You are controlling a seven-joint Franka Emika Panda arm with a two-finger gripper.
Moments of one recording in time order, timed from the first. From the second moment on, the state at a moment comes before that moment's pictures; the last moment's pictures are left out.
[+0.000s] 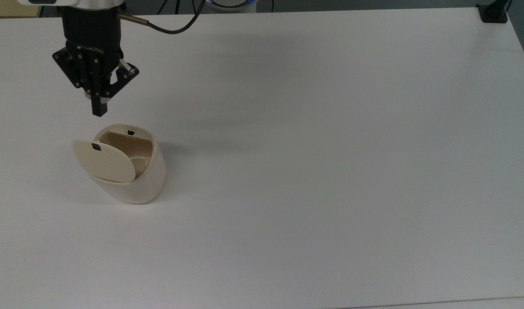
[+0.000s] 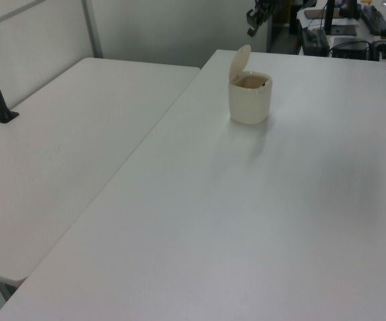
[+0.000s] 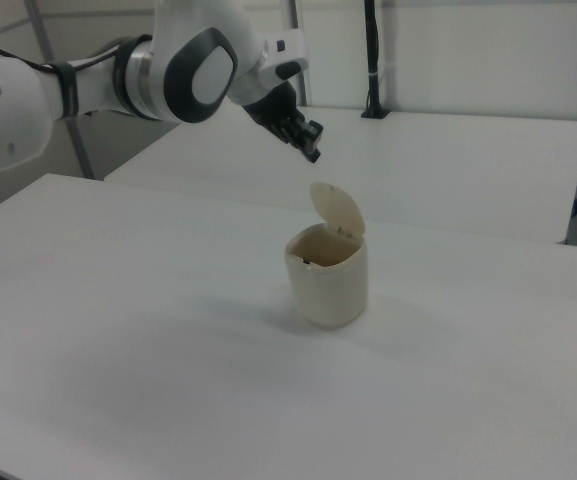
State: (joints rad) arm -0.17 0.23 0.00 -1.53 -0.10 2.29 0.16
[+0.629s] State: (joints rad) arm -0.19 0.37 0.00 -1.53 -0.14 2.58 0.17
